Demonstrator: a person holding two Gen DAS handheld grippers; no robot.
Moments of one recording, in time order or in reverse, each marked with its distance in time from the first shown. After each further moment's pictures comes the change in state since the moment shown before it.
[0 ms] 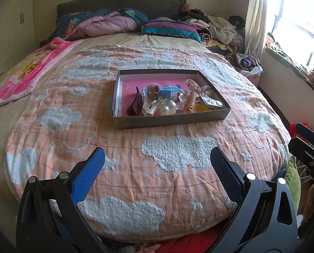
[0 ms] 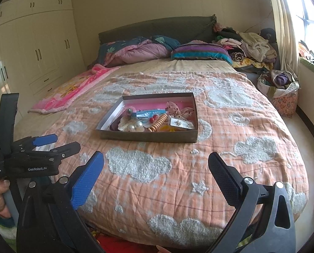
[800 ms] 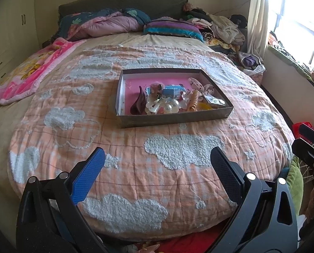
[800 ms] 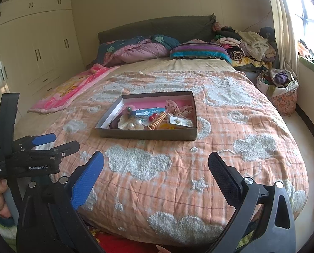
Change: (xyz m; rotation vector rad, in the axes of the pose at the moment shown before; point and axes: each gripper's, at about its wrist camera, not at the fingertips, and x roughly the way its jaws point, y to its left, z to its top) left arm -0.002 -0.002 -0.002 0.007 0.001 0.029; right arm -0.003 -0.001 -0.001 0.002 0.005 0.000
